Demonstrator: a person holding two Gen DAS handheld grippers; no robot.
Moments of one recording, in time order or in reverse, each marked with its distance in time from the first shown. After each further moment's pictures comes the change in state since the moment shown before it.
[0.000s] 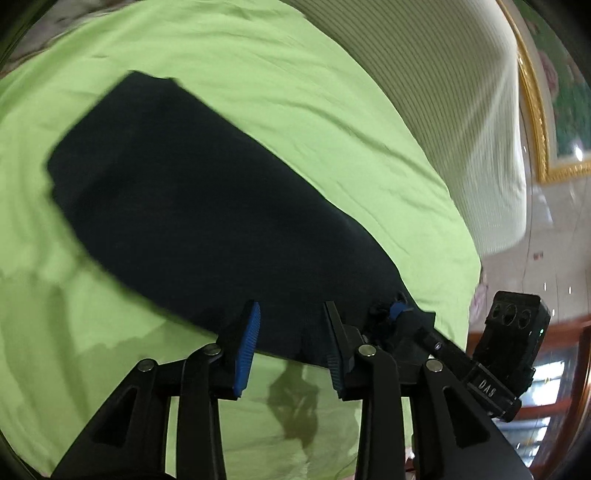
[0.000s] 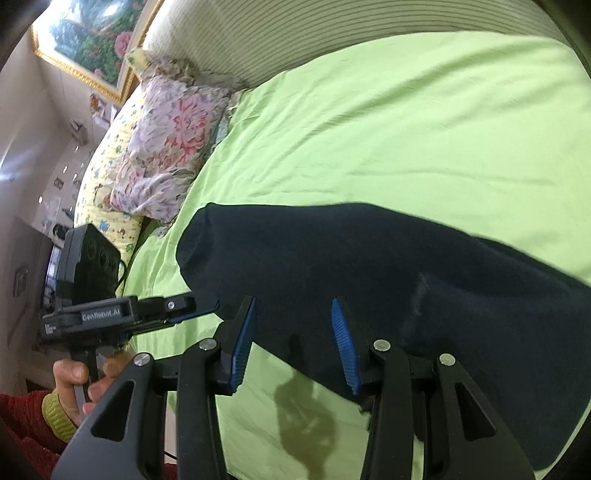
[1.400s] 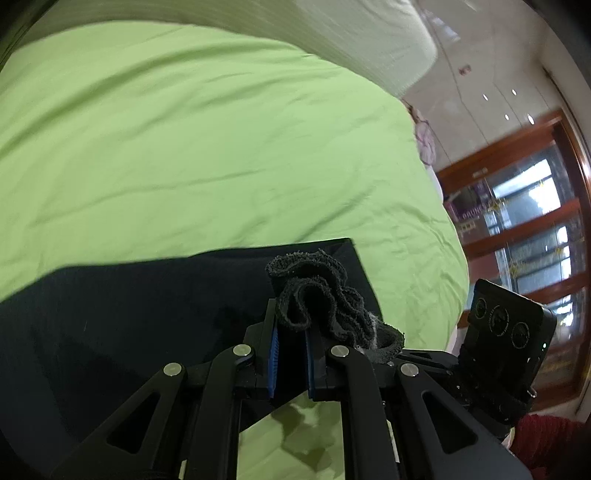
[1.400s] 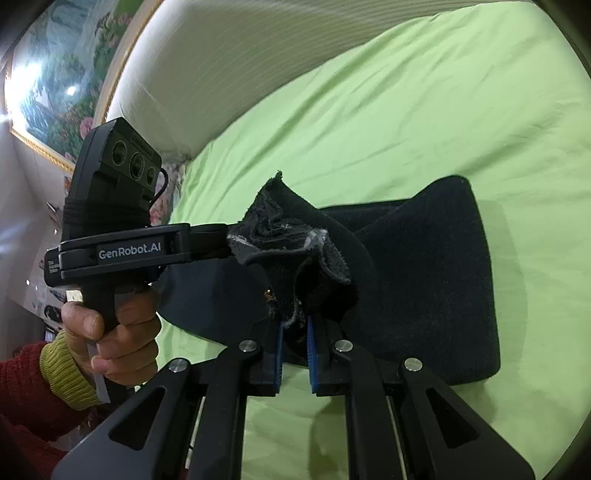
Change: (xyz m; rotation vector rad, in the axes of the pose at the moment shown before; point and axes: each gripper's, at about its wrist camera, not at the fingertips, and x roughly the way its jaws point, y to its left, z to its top) left arm 0.138 -0.191 -0.020 0.646 0.333 -0.146; right arm -0.093 -0.079 -0.099 0.260 -0.247 -0.088
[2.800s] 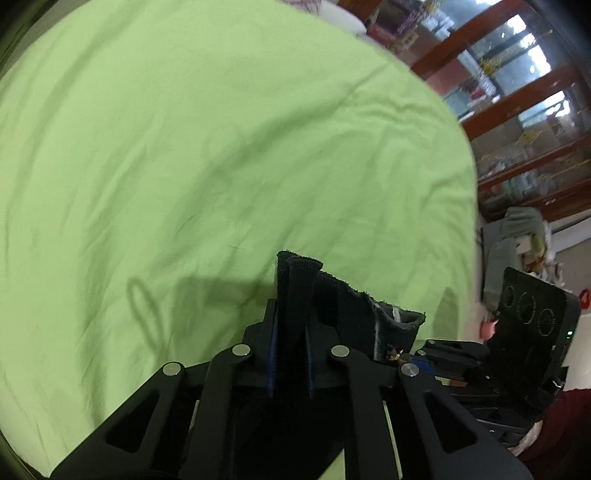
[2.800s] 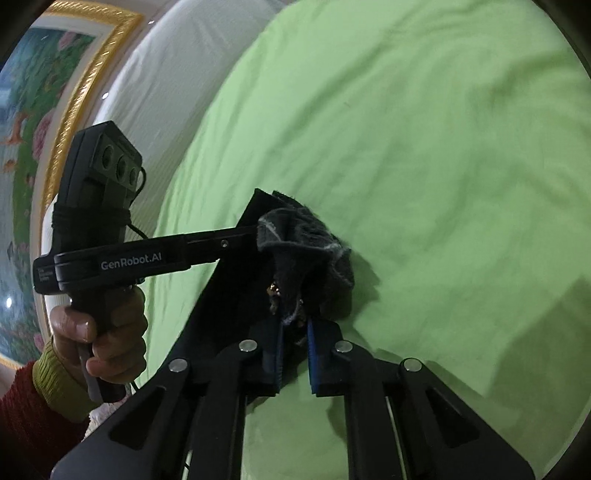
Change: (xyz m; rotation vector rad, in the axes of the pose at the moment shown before) left arm 0.238 -0.238 0.076 0.654 0.470 0.021; right arm -0.159 -0.189 -0.070 0.591 -0.455 -0.207
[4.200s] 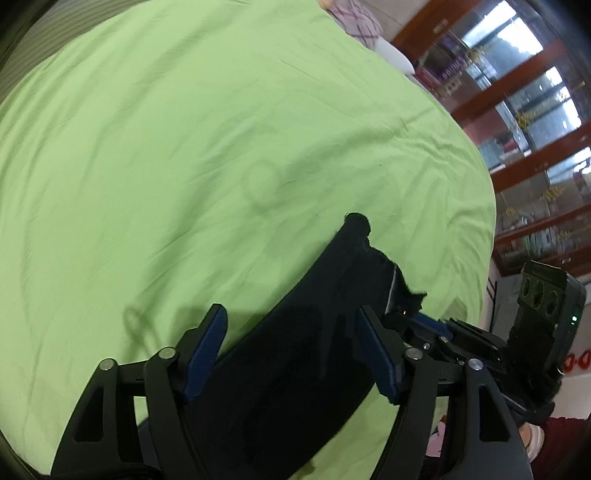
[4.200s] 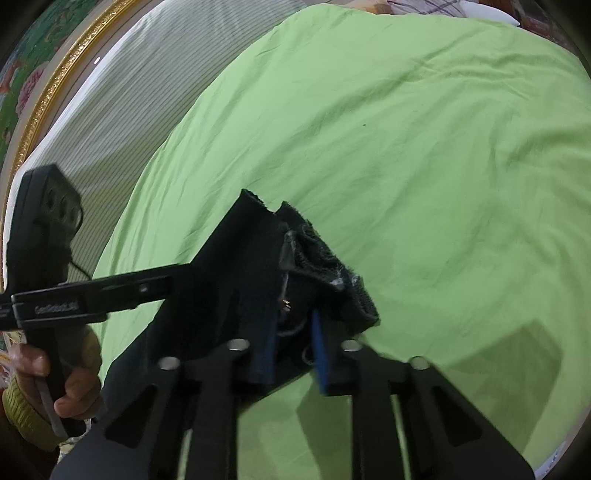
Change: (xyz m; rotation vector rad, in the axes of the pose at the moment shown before) left arm -0.026 0.028 -0.040 -0.170 -0.095 0.090; right arm 0.017 0.025 0.035 -0.123 0.004 -0.213
